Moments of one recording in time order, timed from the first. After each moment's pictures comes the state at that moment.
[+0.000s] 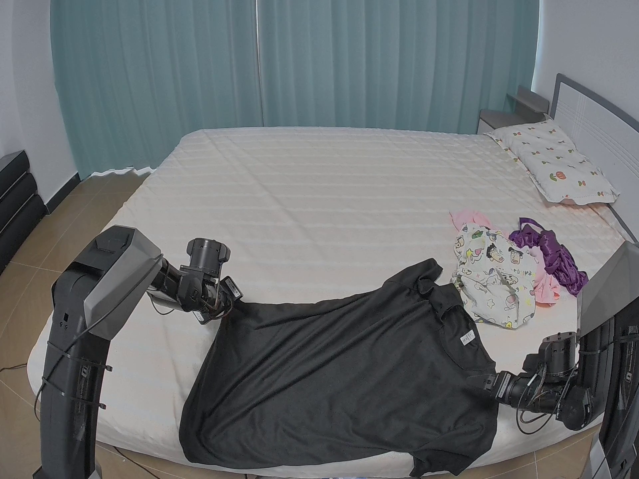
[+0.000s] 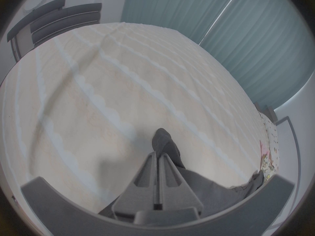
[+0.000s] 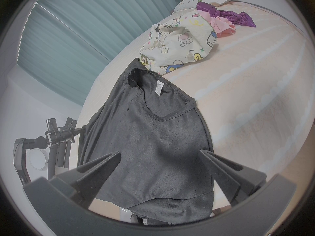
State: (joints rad) left arm -0.18 2.59 -1.59 -0.17 0.12 -0.80; right arm 0.11 2.34 -0.02 -1.55 0.20 0.60
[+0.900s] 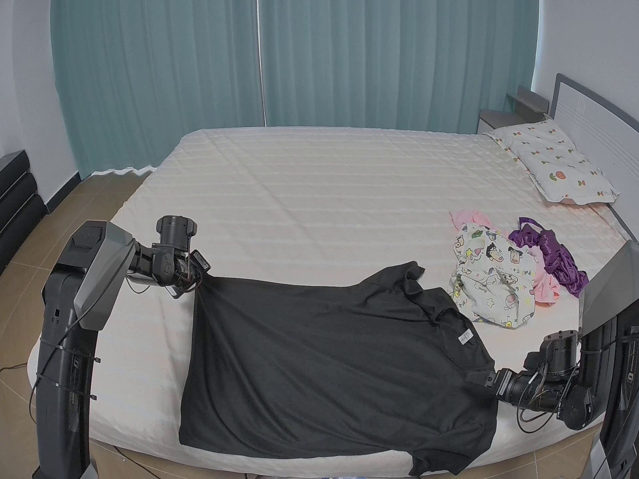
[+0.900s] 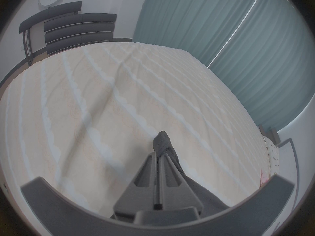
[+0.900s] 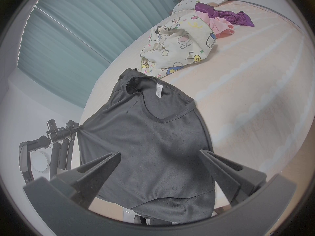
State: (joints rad) left arm -0.04 2.63 -1.80 -0.09 0.16 -0.79; right arm 0.11 2.32 -0.02 -1.55 0.20 0.62
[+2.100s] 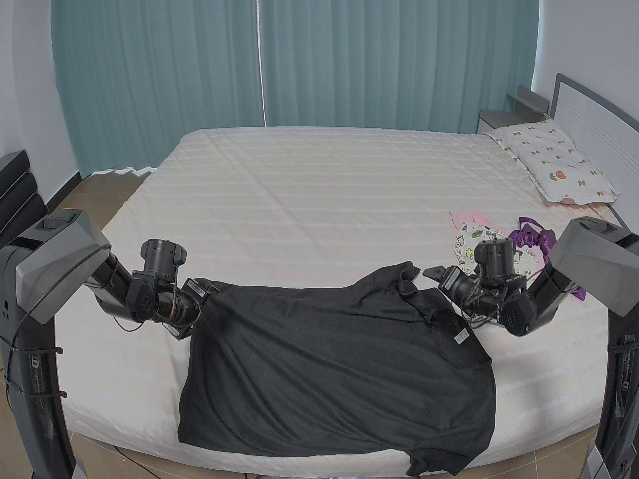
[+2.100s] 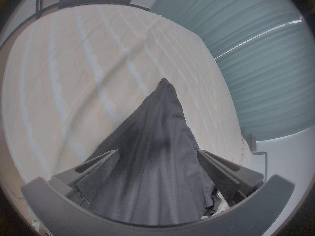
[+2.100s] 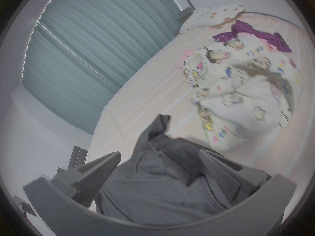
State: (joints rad) left arm -0.11 2.29 -1.07 -0.40 -0.08 -1.11; right arm 0.25 2.33 -1.10 -0.74 -0.02 0.80
